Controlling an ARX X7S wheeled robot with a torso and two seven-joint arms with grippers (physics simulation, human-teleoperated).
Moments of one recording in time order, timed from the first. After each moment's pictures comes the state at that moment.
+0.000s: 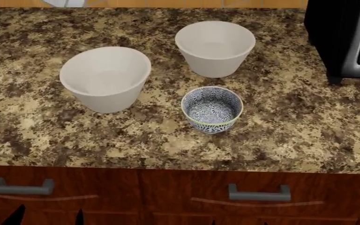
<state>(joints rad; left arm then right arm) 0.02 -0.14 0.17 0.08 -0.10 0.03 -0.15 0.02 0.13 -0.18 0.06 0.14 -0.03 0.18</state>
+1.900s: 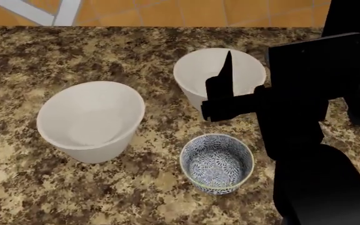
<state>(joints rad) -1.19 -0.38 -0.01 0.40 -0.53 -0.98 -0.21 0.80 0.33 -0.17 -0.31 0.36 0.88 0.13</state>
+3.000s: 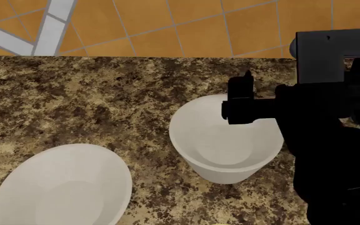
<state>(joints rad) -1.17 -0.38 -0.01 0.42 -0.56 -1.00 -0.24 0.93 0.33 -0.04 -0.23 0.52 1.26 0.18</state>
